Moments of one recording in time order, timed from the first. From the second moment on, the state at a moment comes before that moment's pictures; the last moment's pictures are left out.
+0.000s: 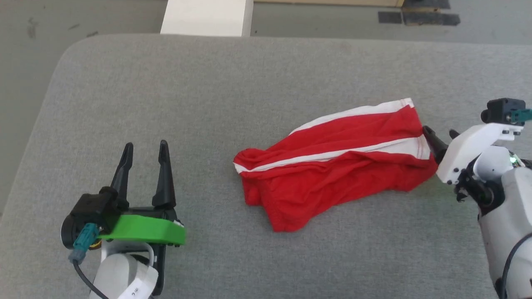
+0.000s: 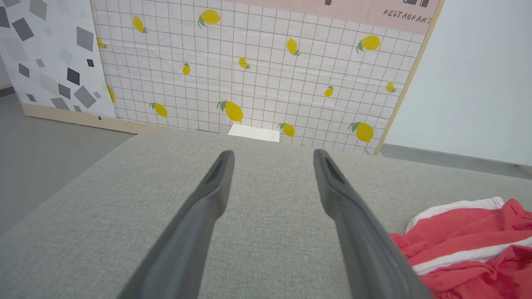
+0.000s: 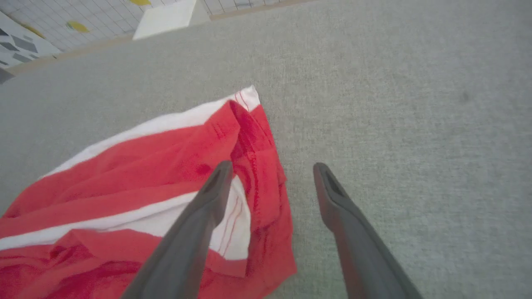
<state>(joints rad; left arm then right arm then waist) -0.14 0.06 0.00 0.05 -0.22 -0.08 -0.26 -0.58 -0.21 -0.07 0.65 0.38 0.13 0.34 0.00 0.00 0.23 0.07</state>
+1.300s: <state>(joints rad) -0.14 0.05 -0.05 0.09 -0.23 -0.06 -0.26 -0.39 -0.29 -0.30 0.45 0.13 0.13 0.50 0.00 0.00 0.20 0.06</state>
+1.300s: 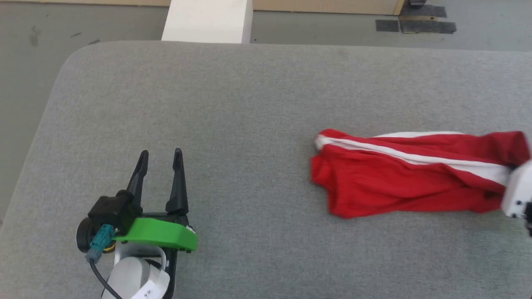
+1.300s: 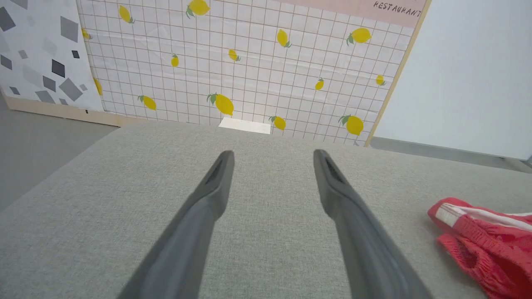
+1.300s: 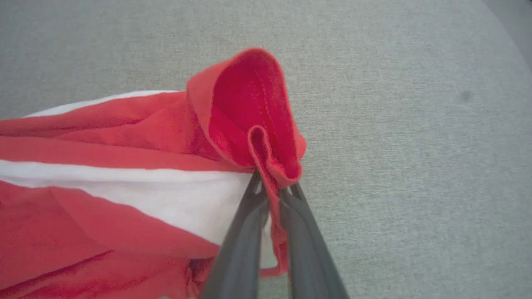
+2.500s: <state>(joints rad) -0.12 0.05 -0.11 0.13 -0.25 -0.06 -0.26 -0.51 -0.37 0.67 0.23 0.28 0.13 0.69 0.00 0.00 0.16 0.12</state>
